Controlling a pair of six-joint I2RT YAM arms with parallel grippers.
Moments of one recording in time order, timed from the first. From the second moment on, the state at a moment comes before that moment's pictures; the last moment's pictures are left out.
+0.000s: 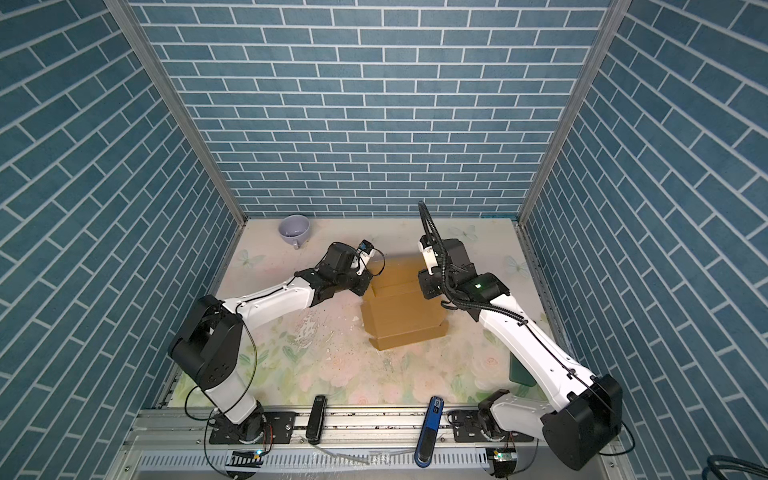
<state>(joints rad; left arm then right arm) -0.61 1.72 1.16 -0.16 0.07 -0.01 0.60 1.22 1.15 -0.67 0.05 -0.01</state>
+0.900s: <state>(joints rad) -0.61 1.72 1.23 -0.33 0.19 0.04 0.70 1.46 1.27 -0.69 0.14 -0.40</state>
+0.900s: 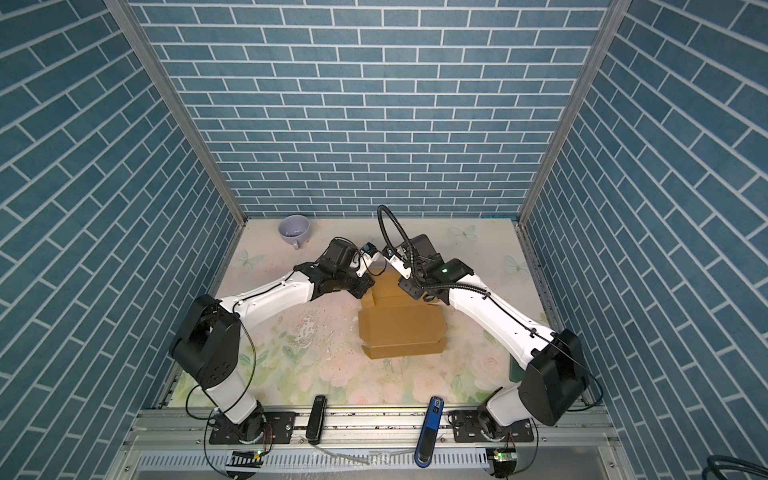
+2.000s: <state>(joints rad) -0.61 1.70 1.26 -0.42 0.19 0.01 0.70 1.53 1.27 -0.56 0.11 -0.49</state>
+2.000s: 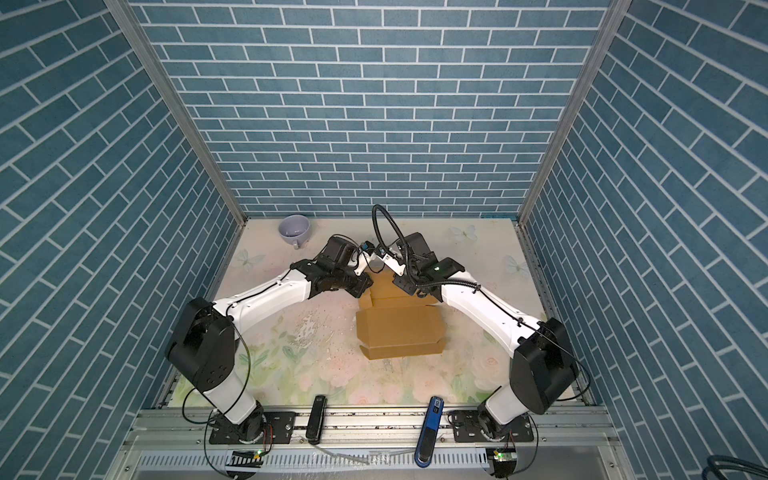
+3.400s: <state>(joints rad) -0.61 1.67 1.19 -0.27 0.14 -0.07 0.73 1.54 1.27 -0.60 0.17 -0.55</state>
